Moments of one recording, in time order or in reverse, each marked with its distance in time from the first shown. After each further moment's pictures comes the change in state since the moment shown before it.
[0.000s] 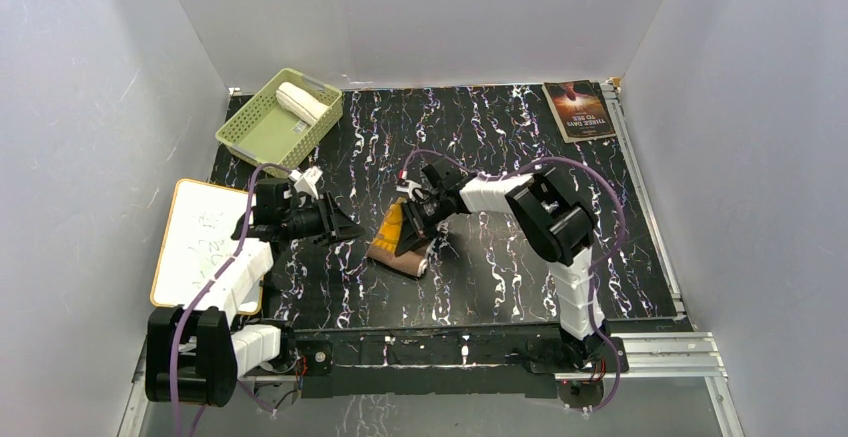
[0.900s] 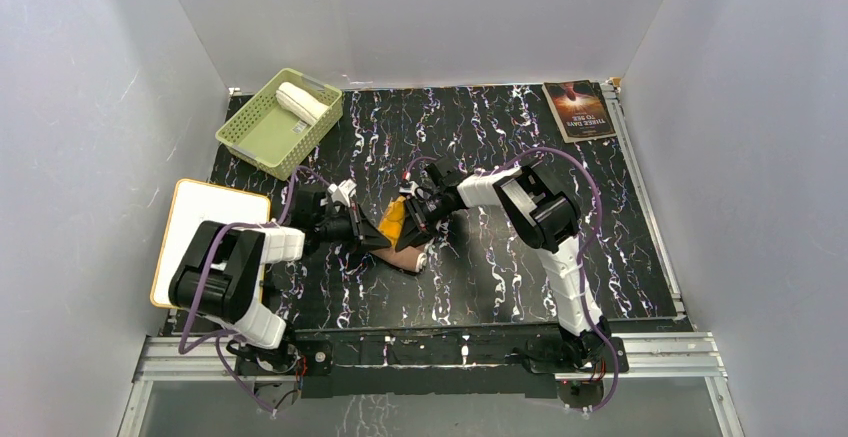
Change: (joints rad) left arm -0.169 0.410 -0.072 0.513 0.086 -0.242; right arm -0.072 0.185 0.098 0.016 -0.167 0.098
